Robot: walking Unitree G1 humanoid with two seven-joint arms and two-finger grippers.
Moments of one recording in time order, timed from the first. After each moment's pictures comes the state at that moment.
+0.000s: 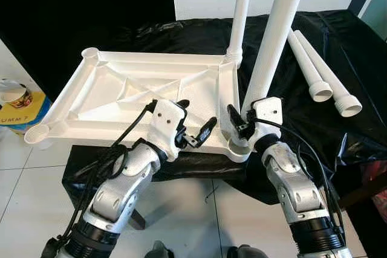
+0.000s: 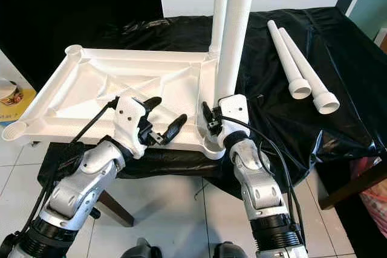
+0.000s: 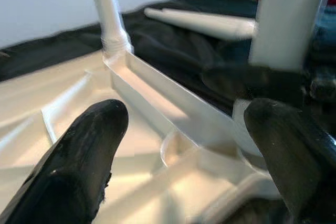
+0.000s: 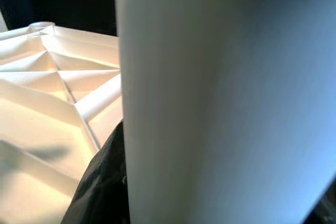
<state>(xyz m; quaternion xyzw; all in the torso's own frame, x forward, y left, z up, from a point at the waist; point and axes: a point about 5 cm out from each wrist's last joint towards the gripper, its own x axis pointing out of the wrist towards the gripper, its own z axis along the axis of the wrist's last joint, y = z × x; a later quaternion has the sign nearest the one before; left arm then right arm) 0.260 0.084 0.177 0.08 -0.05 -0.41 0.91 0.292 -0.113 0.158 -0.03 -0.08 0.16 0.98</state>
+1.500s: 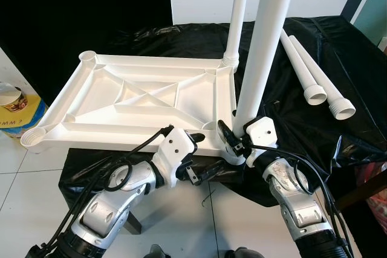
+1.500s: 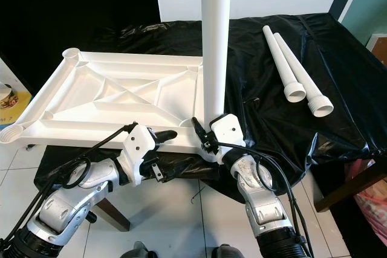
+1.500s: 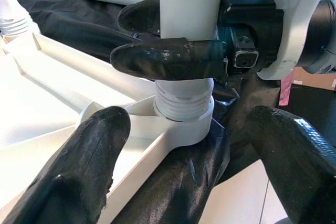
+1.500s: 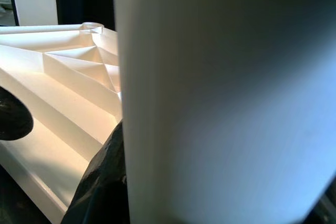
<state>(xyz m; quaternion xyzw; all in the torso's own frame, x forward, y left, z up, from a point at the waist) 0.240 0.084 0.159 0.12 0.01 -0.50 0.86 0.276 -0.111 0.138 -0.09 -0.13 0.25 0.96</state>
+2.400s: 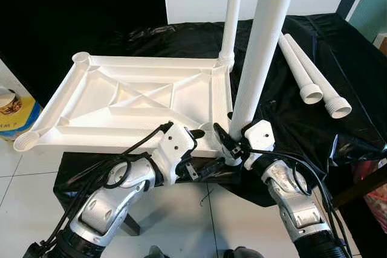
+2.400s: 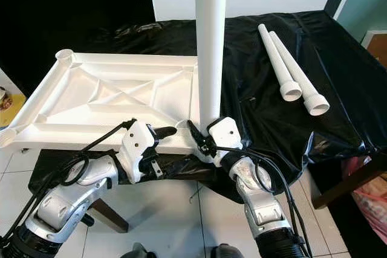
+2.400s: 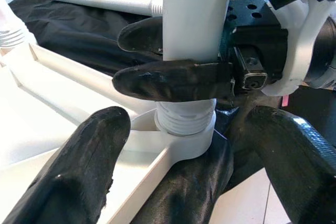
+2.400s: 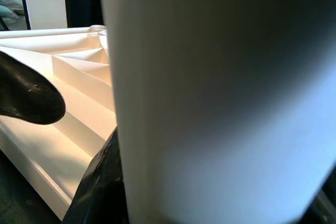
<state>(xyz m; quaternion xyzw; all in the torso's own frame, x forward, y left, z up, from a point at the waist) 0.242 0.084 0.165 0.12 0.00 -0.49 0.86 0.278 -0.104 0.134 -0.07 -0.12 0.26 0.96</state>
